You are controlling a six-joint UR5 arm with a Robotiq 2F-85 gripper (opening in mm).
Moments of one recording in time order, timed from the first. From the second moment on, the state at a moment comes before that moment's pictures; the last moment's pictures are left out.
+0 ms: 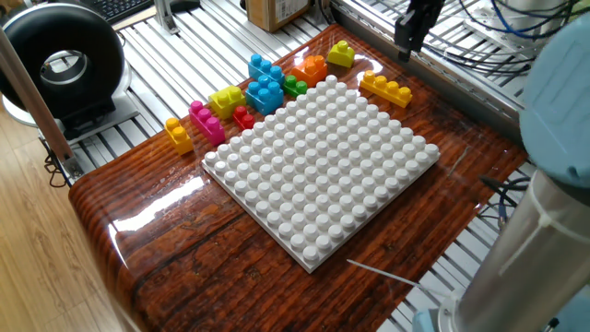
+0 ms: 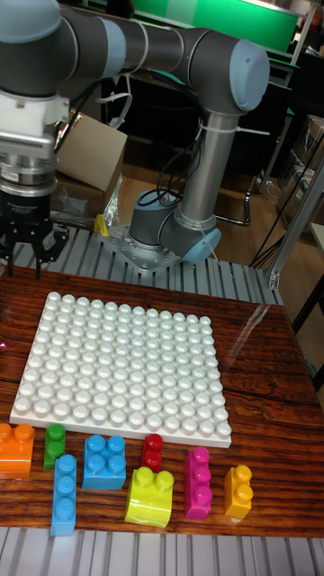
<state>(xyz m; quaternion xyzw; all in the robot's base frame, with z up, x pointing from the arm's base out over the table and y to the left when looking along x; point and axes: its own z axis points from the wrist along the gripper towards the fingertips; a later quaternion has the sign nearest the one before) 0.495 -0.234 0.179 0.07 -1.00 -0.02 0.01</state>
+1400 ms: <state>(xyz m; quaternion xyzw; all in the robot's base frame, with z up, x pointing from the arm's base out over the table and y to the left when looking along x) 0.507 -0.265 0.172 0.03 -1.00 -0.02 -0.01</state>
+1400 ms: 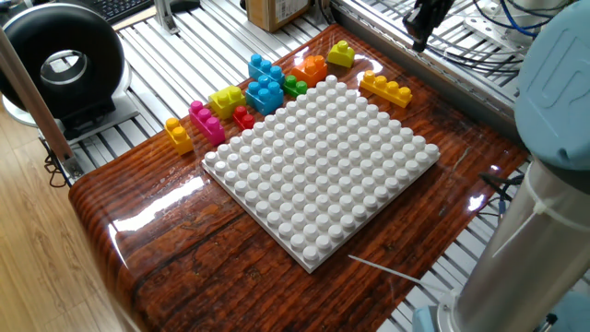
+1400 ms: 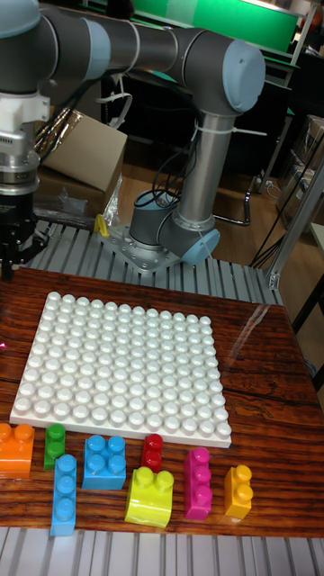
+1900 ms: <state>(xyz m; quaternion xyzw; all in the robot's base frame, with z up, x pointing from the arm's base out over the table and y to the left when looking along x) 0.510 -0.280 0.156 0.06 -1.00 -0.02 -0.01</state>
